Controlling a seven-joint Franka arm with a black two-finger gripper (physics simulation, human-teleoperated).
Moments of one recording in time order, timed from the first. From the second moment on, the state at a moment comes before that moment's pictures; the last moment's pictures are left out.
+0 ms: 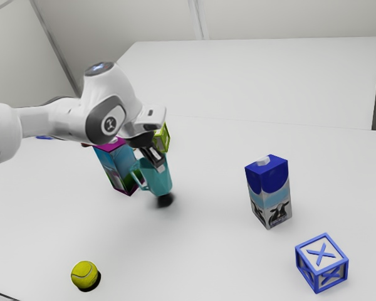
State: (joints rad) arm -0.34 -0.05 0.18 -2.19 -0.07 2.28 0.44
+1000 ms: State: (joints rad) arm -0.36 0.11 0.18 -2.14 -0.05 2.43 0.43
